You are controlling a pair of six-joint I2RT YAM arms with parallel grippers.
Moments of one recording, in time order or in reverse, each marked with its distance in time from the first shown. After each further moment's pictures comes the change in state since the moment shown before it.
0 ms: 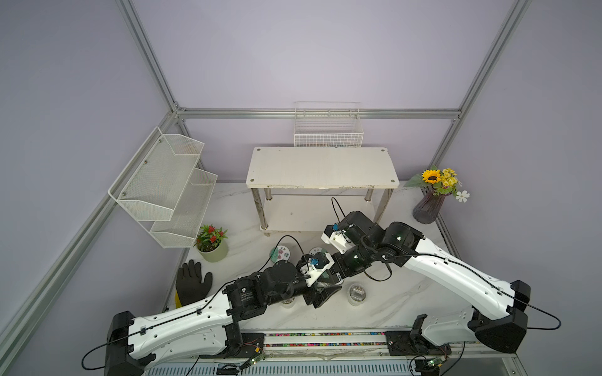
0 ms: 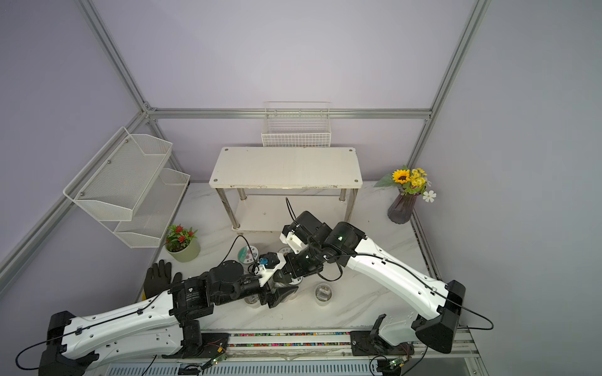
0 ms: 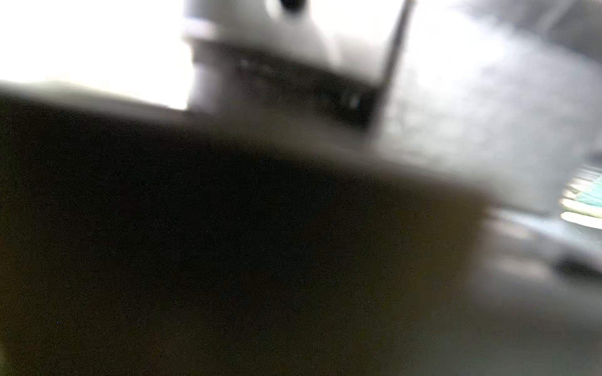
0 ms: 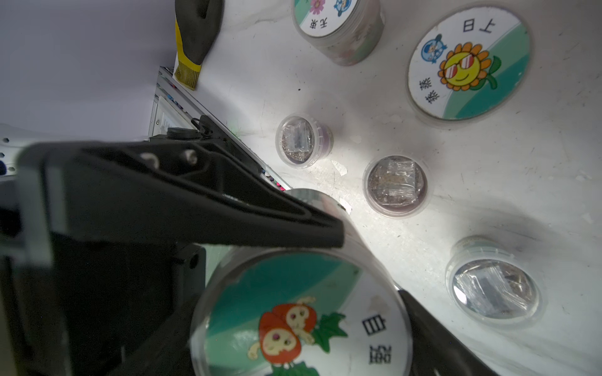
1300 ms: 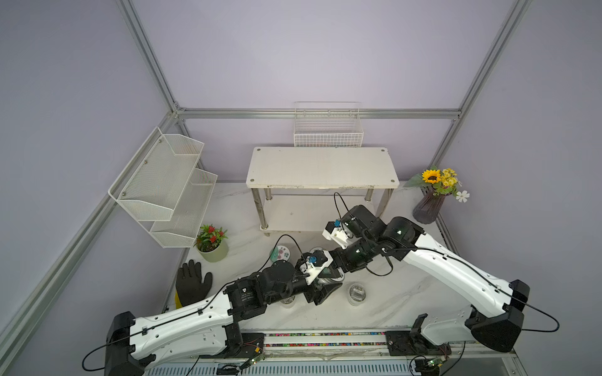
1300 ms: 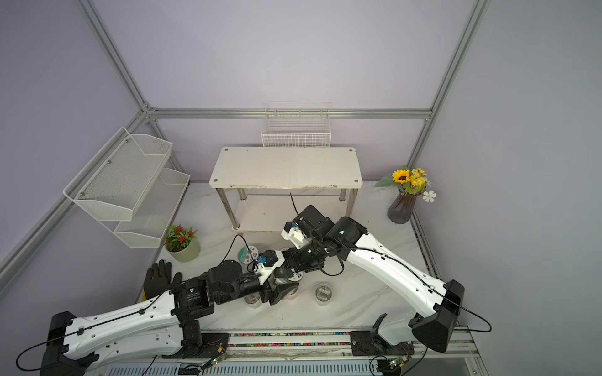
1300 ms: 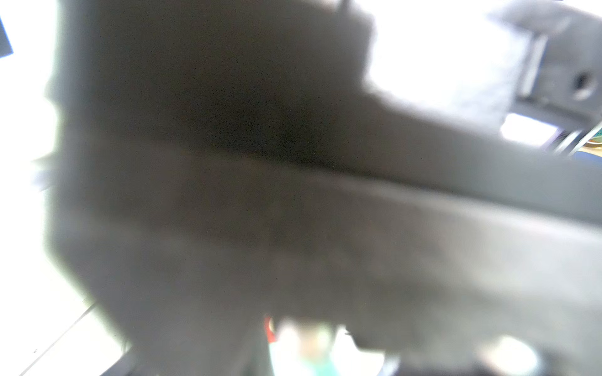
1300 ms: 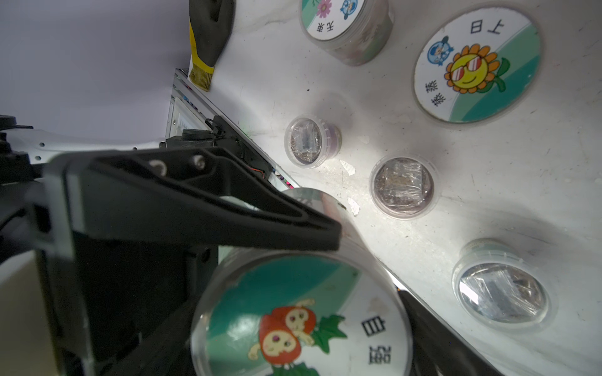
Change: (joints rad) left arm 0.006 -0.002 -0.030 0.061 0.010 -0.003; right arm -0.085 0.018 0.016 -0.010 -0.088 -0.011
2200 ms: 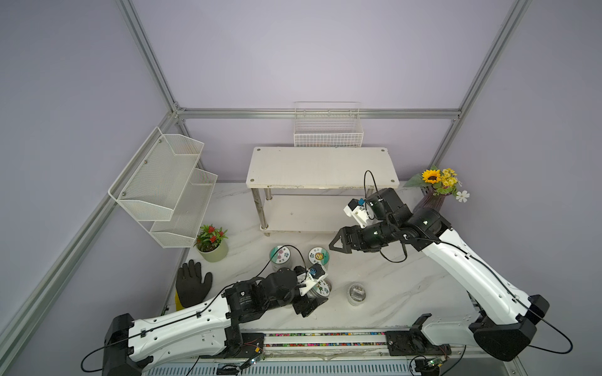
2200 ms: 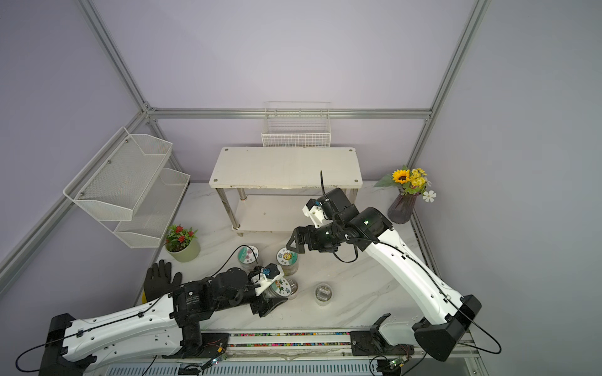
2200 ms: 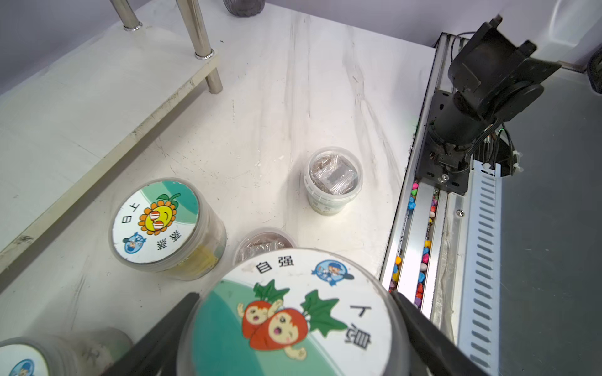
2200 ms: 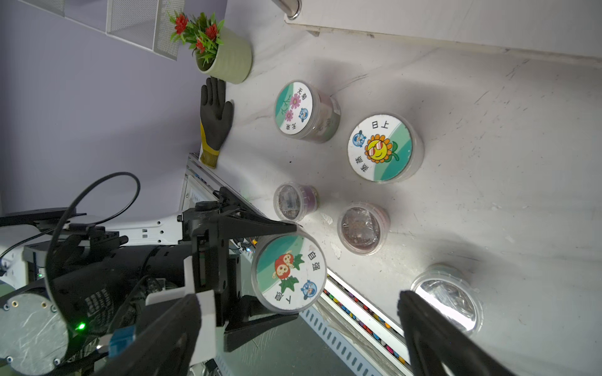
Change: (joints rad) left arm -0.007 -0.077 -0.046 -0.258 -0.042 0.006; right arm -0.210 -0.066 0.050 0.010 0.032 -0.005
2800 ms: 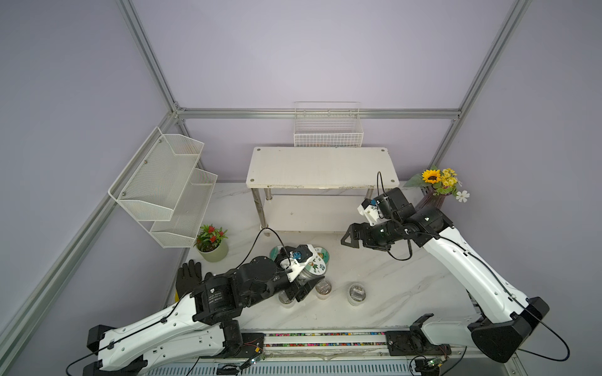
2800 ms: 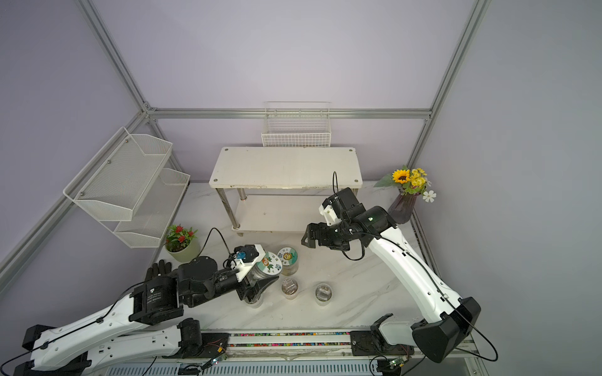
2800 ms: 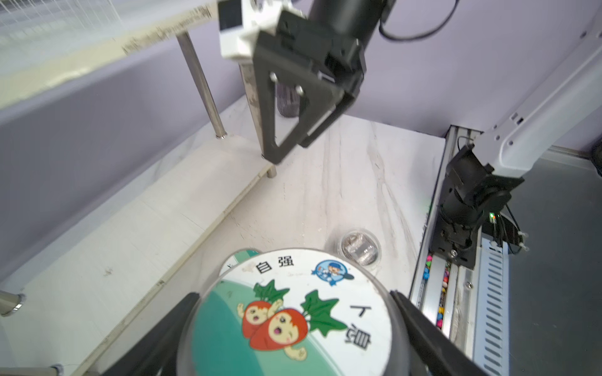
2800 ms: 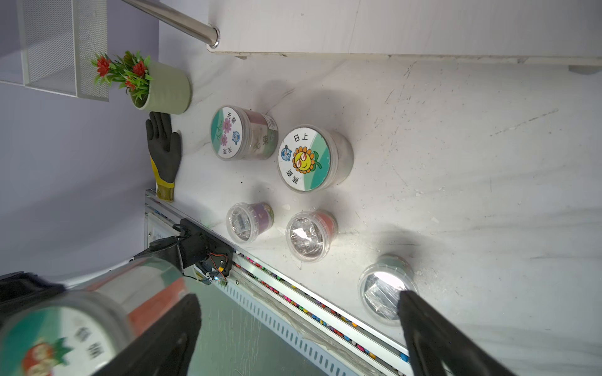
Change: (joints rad) left arm -0.006 -0.060 0.329 -0.151 -0.165 0.066; right arm -0.109 -0.010 -0.082 -0.032 0.087 -0.008
